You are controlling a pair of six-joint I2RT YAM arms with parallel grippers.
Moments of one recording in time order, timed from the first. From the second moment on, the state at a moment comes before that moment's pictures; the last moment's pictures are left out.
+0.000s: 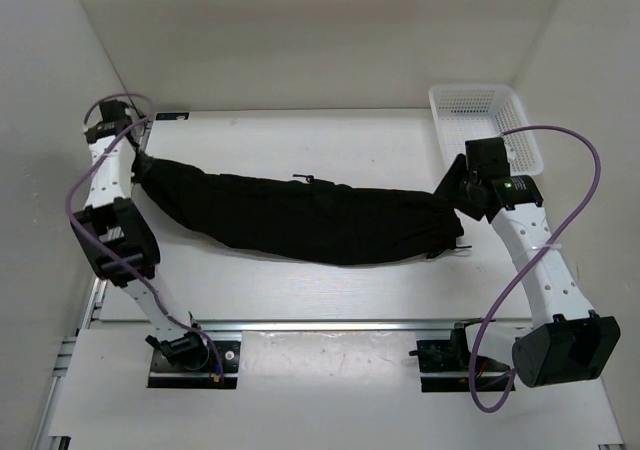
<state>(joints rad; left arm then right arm) 0.35 1.91 1.69 -0.90 -0.26 -0.57 0.17 1.20 1.19 -0.90 0.18 0.62</state>
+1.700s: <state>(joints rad) -0.02 1.75 1.28 -0.87 -0.05 -0.47 0.07 1.07 1.08 -0.89 0.11 0.56</state>
